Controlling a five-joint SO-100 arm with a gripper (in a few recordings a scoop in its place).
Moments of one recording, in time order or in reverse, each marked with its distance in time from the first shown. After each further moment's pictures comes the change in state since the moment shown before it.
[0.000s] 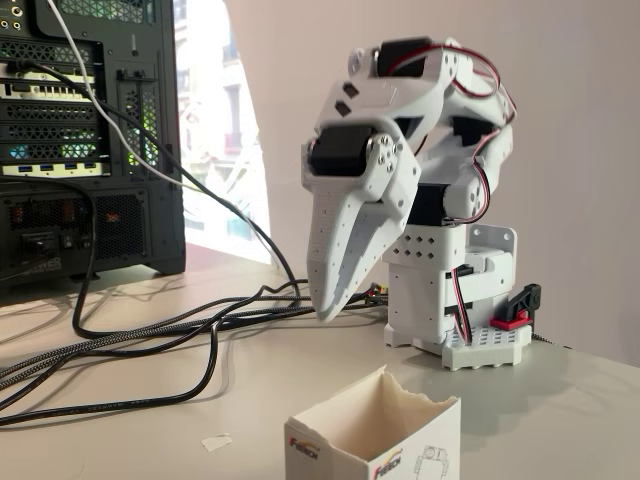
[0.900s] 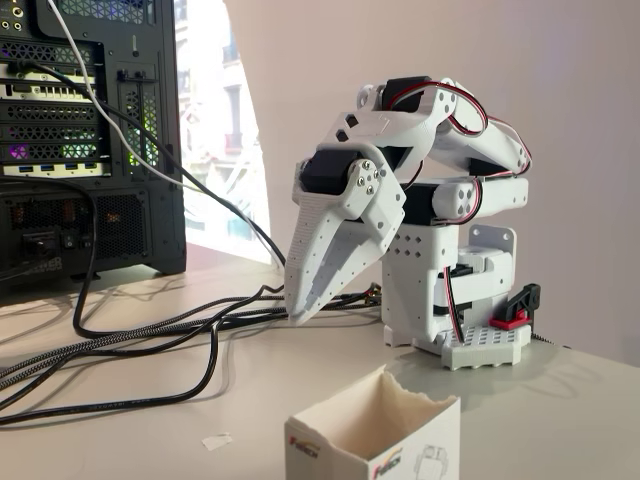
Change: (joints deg) arm 7.2 14.4 9.0 1.2 -2.4
